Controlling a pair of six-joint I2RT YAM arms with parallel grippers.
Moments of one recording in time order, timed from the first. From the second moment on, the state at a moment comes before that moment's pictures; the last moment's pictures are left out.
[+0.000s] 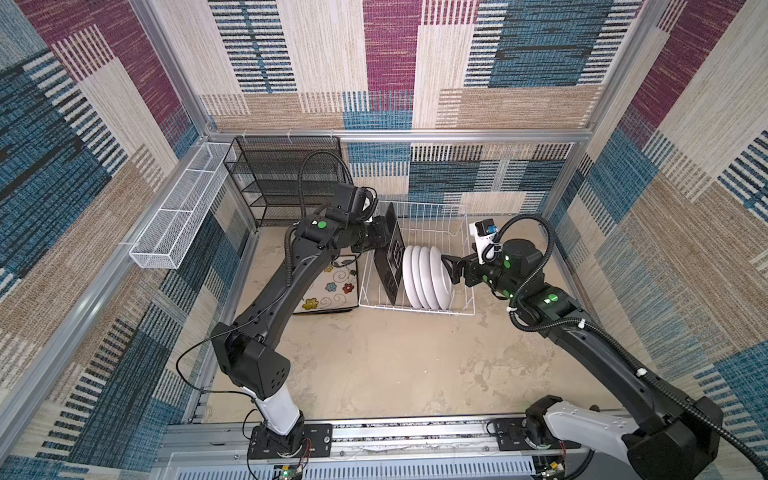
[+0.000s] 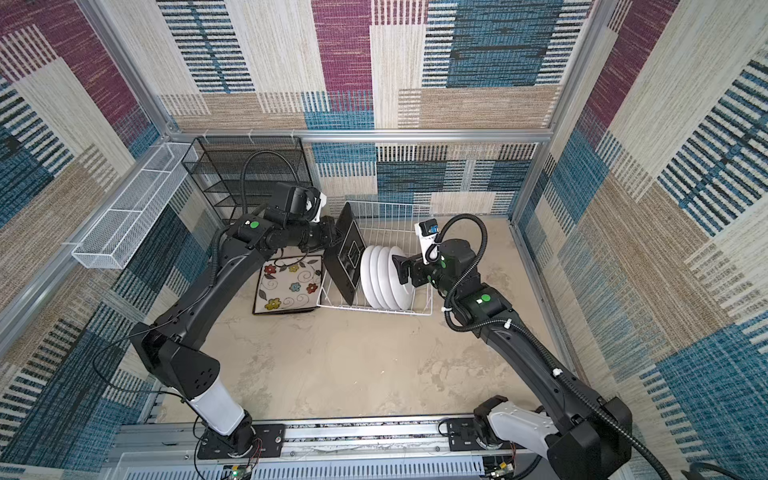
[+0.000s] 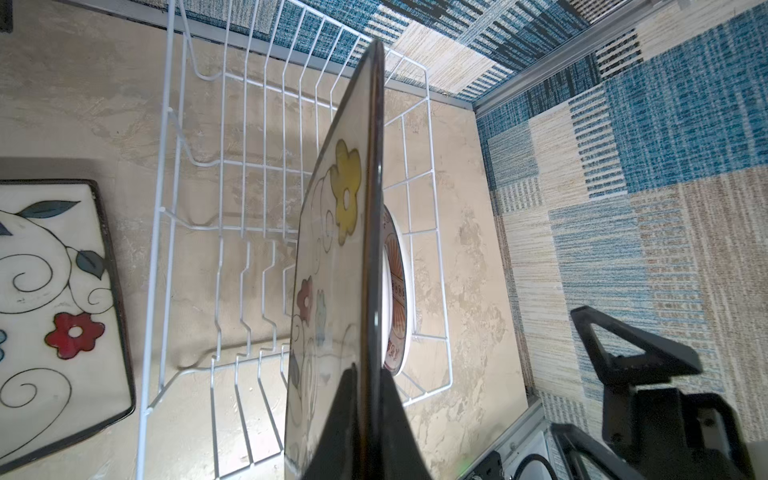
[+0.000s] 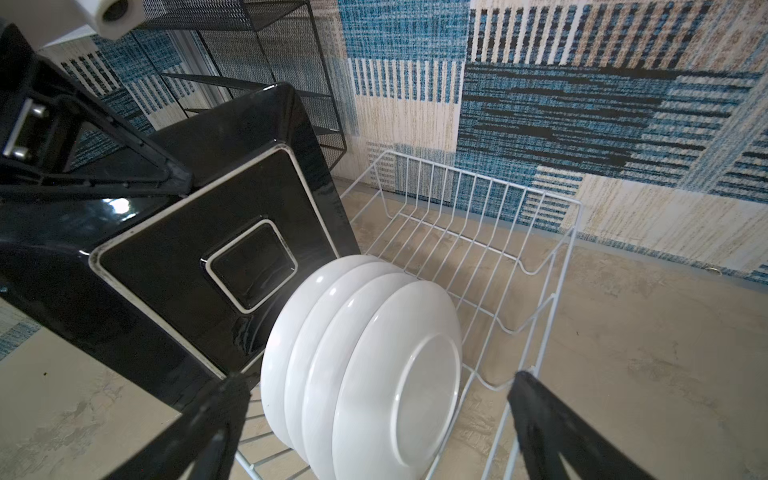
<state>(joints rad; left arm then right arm) -0.47 1.71 1.89 -0.88 0.26 -0.57 0.46 1.13 1.02 -0.22 -0.05 0.10</state>
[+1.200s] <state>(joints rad) -0.50 1.48 1.64 -0.67 0.29 0.09 0.28 1.38 1.36 -0.39 -0.38 0.54</state>
